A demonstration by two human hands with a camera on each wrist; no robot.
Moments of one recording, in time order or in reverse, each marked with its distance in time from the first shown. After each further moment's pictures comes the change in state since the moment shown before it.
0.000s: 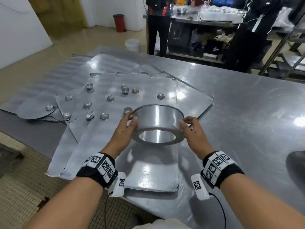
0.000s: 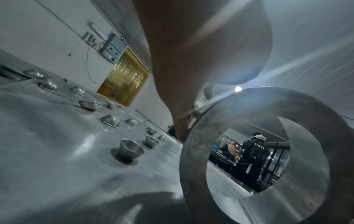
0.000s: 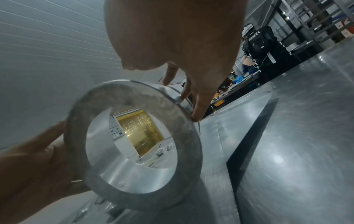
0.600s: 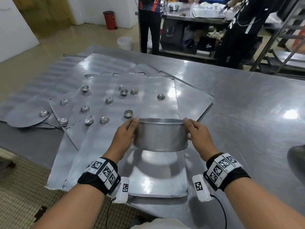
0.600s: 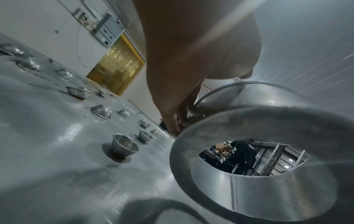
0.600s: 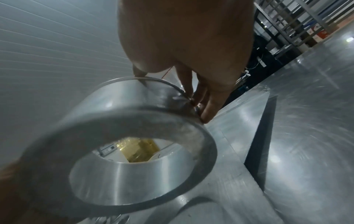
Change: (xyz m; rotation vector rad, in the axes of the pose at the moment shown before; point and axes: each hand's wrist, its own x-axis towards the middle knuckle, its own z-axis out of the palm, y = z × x) left_hand 0.021 -0.006 -0.018 -0.037 0.018 -0.126; right_hand 0.016 0.006 0.019 -0.038 0.126 0.151
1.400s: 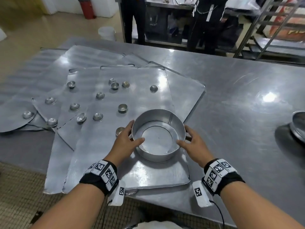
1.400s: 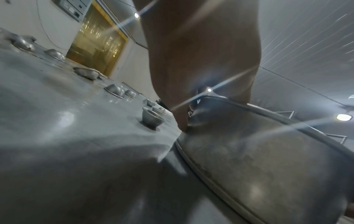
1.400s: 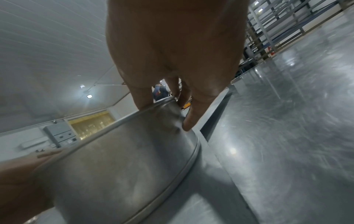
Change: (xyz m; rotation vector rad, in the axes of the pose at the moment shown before) left_hand -0.002 -0.056 -0.013 0.252 -0.217 0.020; right_hand -0.044 0.058 0.014 -0.124 -0.072 0.066
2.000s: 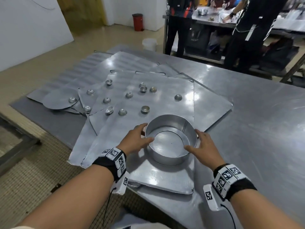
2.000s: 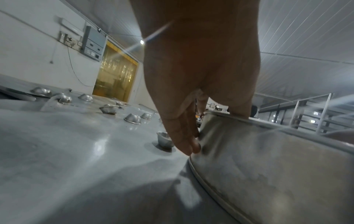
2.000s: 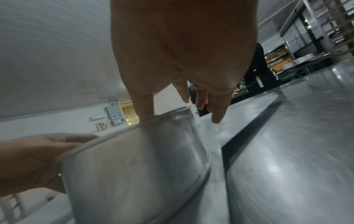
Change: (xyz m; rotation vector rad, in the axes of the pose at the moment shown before) left_hand -0.014 0.015 -0.012 0.321 0.128 -0.061; right_hand 0.024 -0.029 -0.016 -0.444 -0.125 -0.183
